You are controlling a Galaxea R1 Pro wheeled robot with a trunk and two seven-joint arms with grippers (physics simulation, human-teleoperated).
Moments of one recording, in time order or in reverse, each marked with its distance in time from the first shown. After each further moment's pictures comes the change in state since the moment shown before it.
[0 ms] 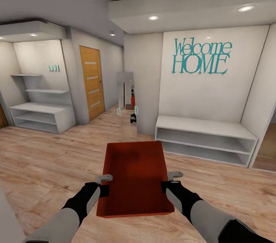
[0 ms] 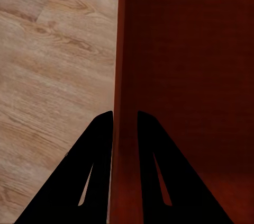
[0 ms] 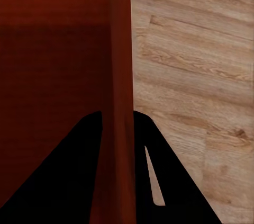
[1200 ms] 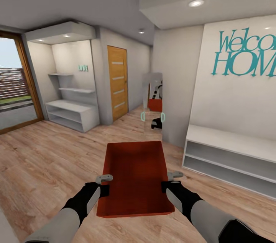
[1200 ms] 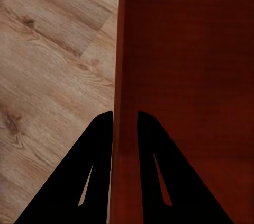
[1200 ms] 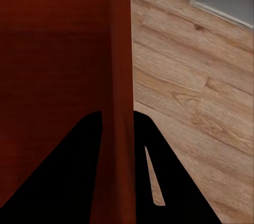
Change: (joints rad) left arm 0.000 -0.002 0.000 0.000 0.000 -0.001 0.003; right arm 0.000 -0.002 0.002 0.000 -0.003 -0.001 0.001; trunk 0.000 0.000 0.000
